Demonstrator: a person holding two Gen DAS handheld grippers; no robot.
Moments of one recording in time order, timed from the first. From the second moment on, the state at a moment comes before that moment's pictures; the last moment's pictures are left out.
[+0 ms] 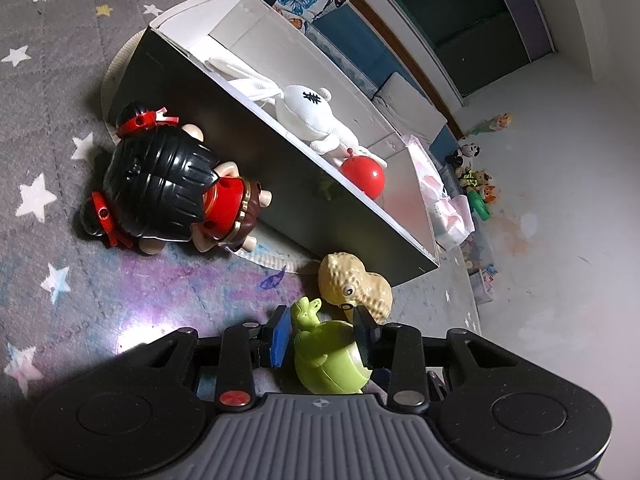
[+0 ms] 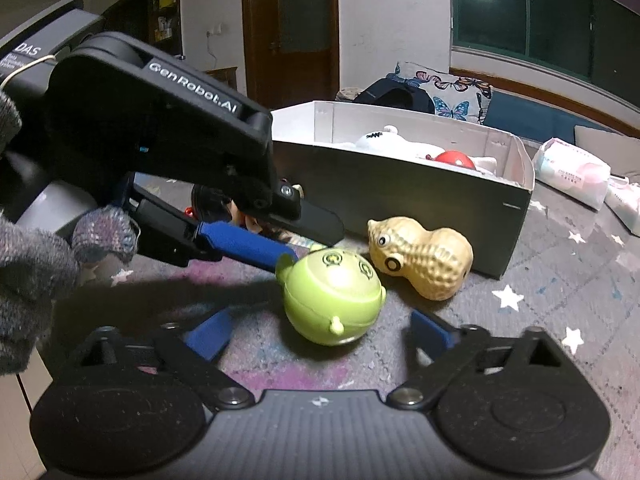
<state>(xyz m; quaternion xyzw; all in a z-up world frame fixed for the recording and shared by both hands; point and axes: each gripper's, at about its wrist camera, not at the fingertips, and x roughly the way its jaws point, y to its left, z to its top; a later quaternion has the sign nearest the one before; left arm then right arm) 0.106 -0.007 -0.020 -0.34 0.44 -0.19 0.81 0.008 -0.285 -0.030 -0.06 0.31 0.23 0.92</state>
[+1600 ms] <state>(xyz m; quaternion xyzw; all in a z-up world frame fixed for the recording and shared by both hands) 0.182 -0.008 0.045 -0.37 0.39 -0.23 0.81 0.103 -0.291 0.060 -0.07 0.30 0.24 0.92</state>
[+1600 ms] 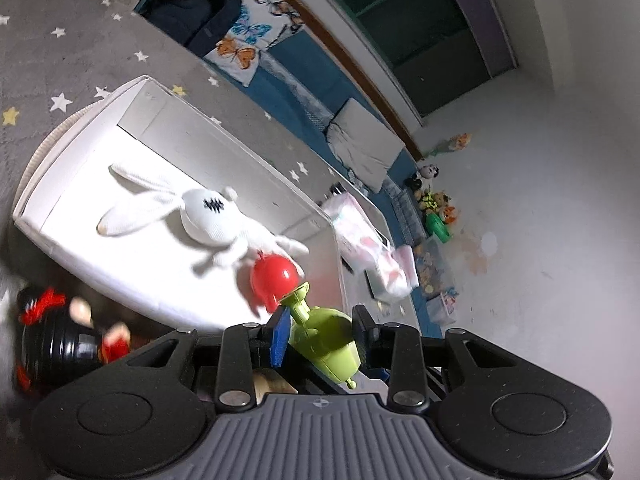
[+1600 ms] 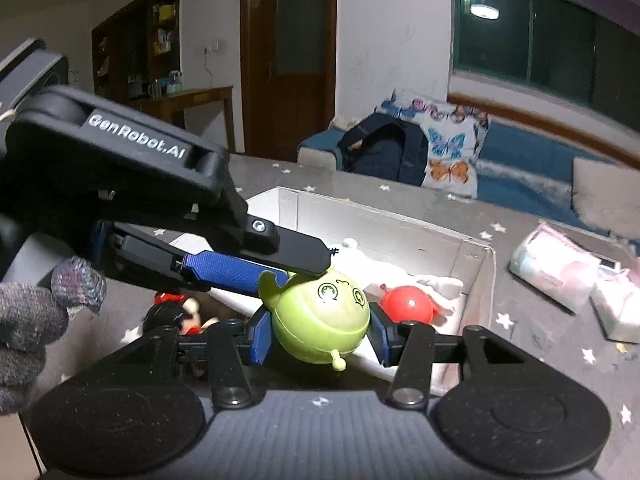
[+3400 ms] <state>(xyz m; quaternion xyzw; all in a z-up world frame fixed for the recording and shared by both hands) 0.258 -0.005 0.001 -0.35 0.44 -0.16 0.81 0.189 -0.286 0.042 -0.07 0.40 0.26 0.88</state>
